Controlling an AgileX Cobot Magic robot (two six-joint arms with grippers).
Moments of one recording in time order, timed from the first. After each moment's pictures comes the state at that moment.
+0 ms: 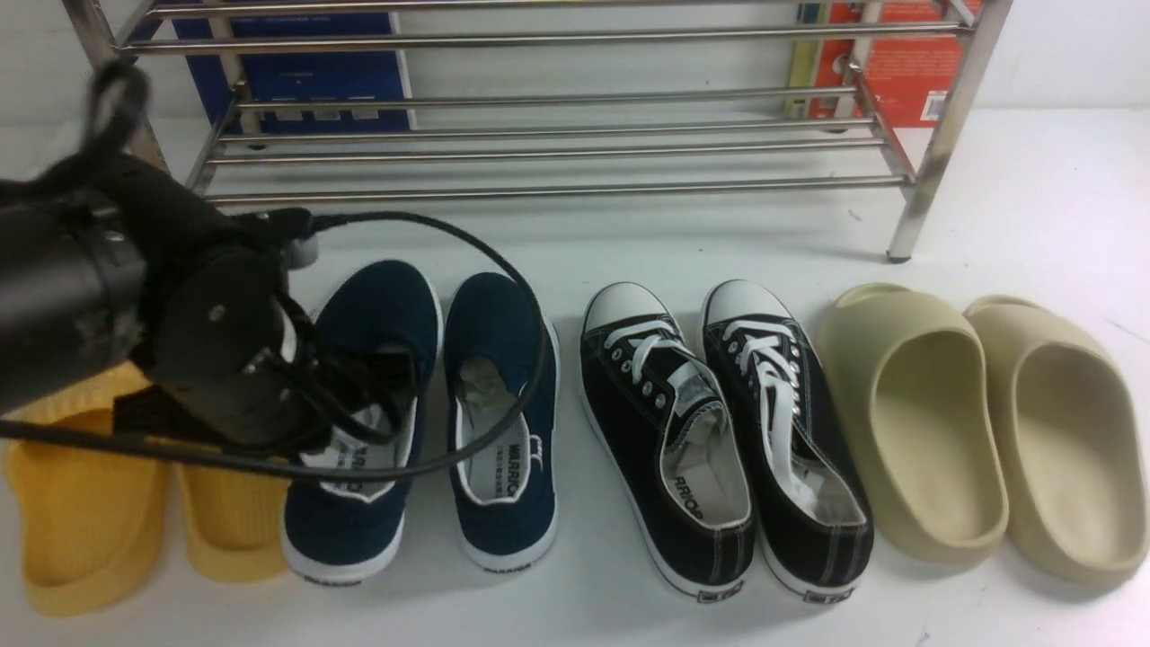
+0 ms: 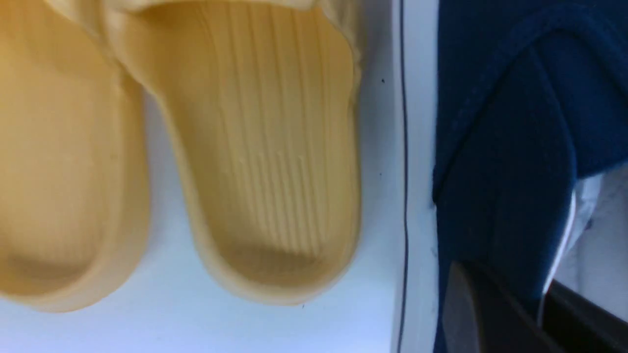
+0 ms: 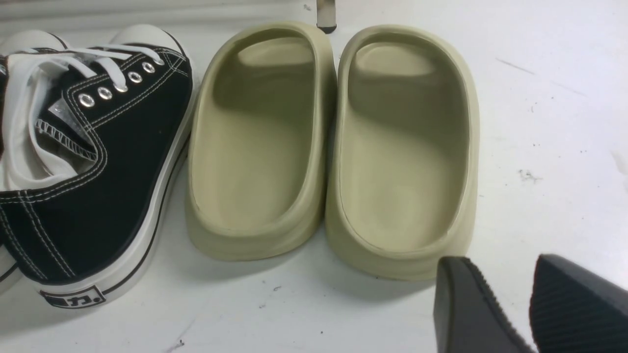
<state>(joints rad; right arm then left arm) 0.00 -0.01 0.02 0.06 0.39 0.04 -0.44 1.39 -0.97 0.27 0.83 -0.78</state>
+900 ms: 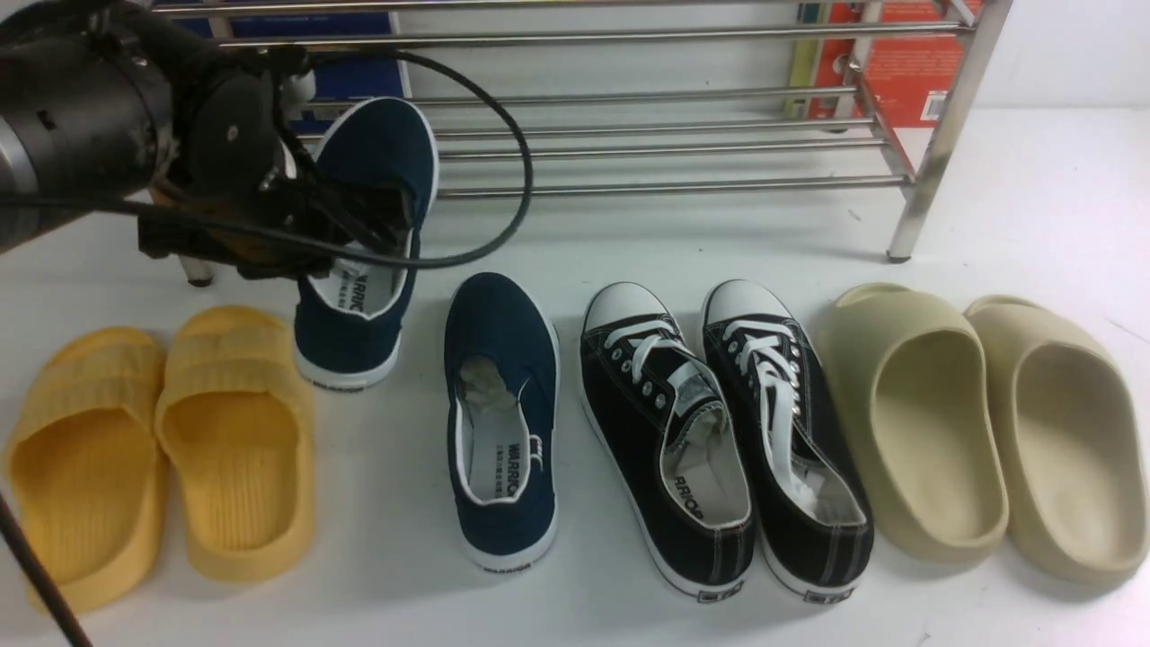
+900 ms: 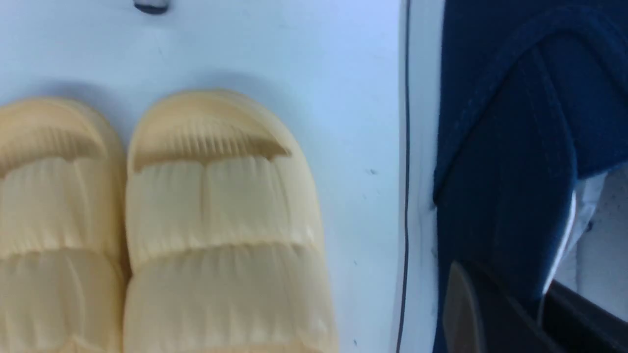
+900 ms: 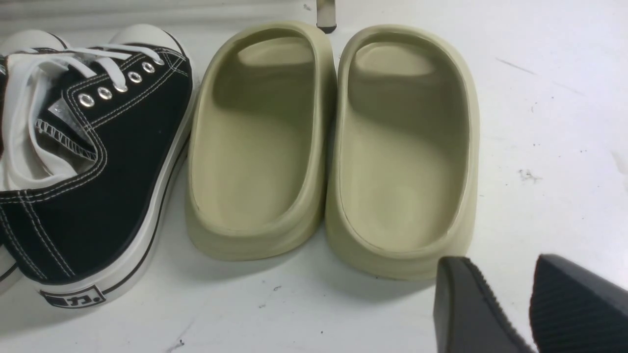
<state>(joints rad) 0.00 -0.01 0.02 0.06 0.39 0.04 -0.28 1.64 -1.30 0.28 0.72 -0.62</state>
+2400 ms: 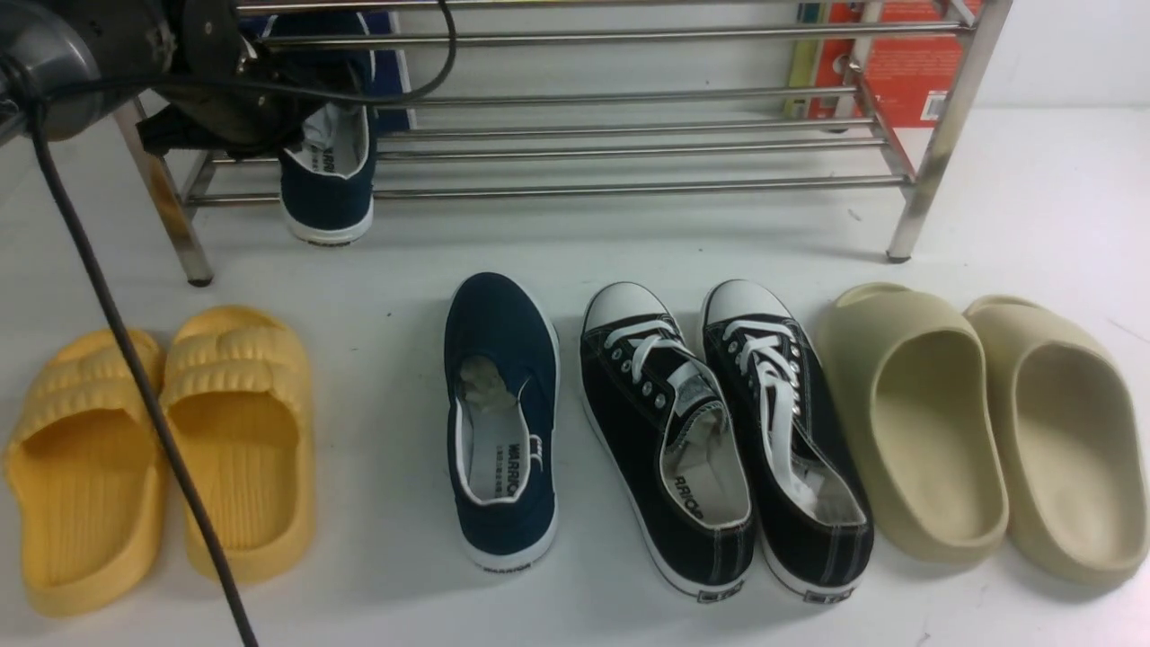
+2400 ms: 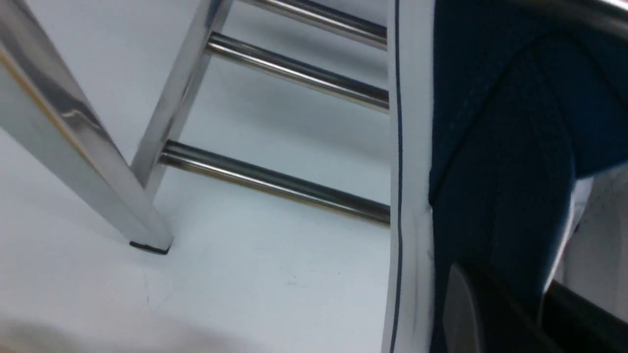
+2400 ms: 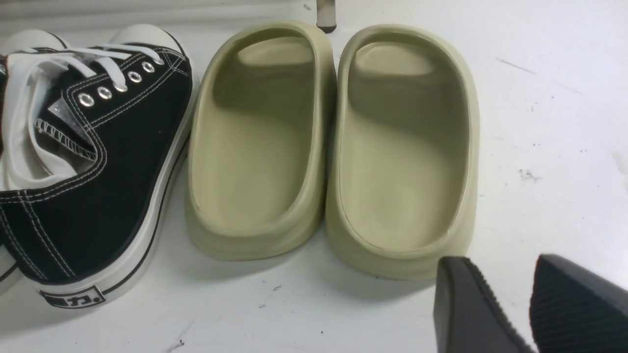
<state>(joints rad) 0.00 -0.01 0.02 0.06 0.39 0.04 -0.10 1.97 -1.73 0.16 0.59 -0.55</state>
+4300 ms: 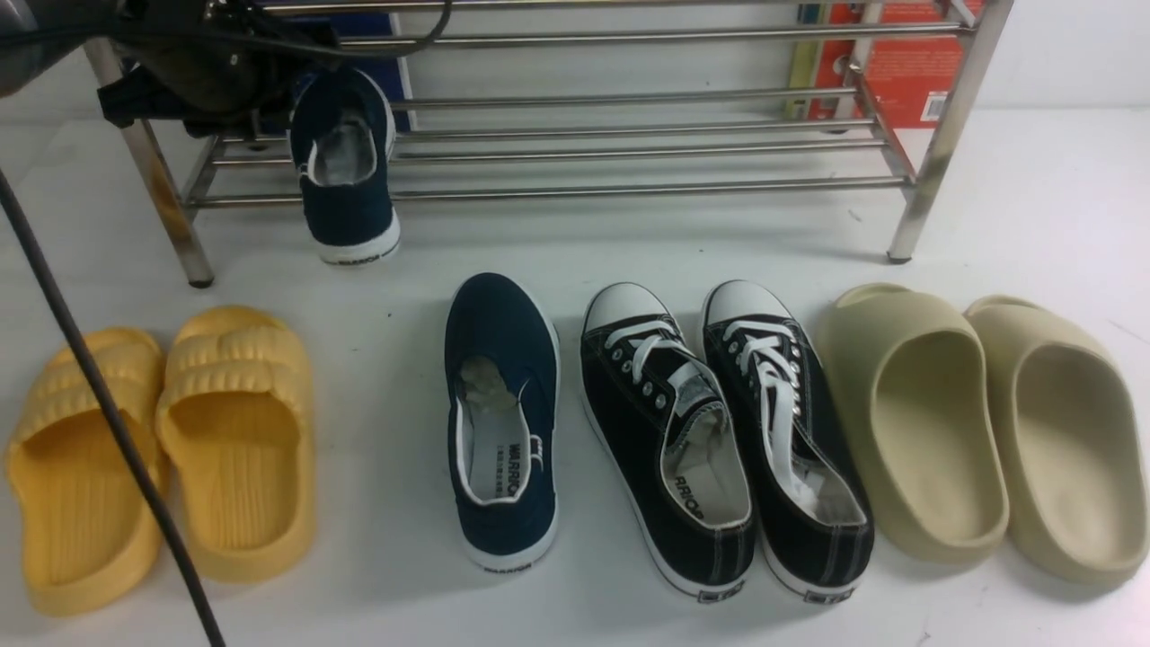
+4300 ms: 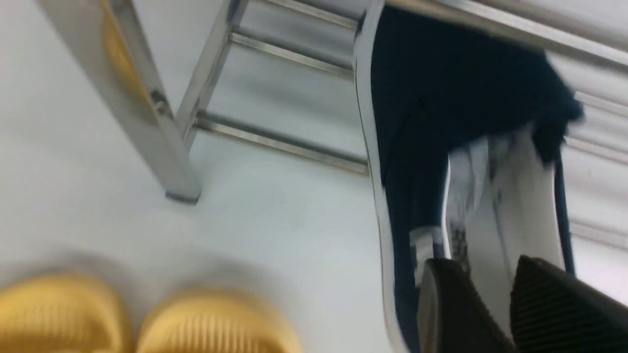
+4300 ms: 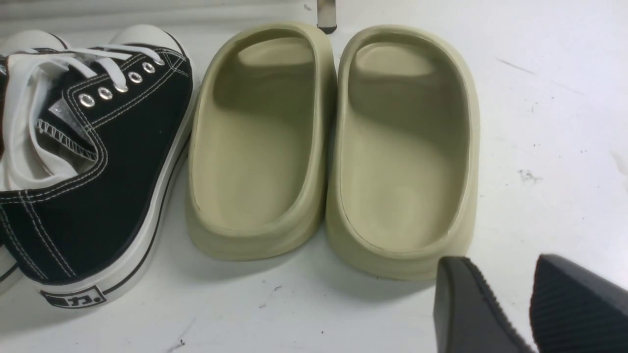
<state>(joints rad) 0.00 -0.01 0.02 0.06 0.39 0.04 -0.13 1.84 -1.73 0.16 0.81 -0.52</state>
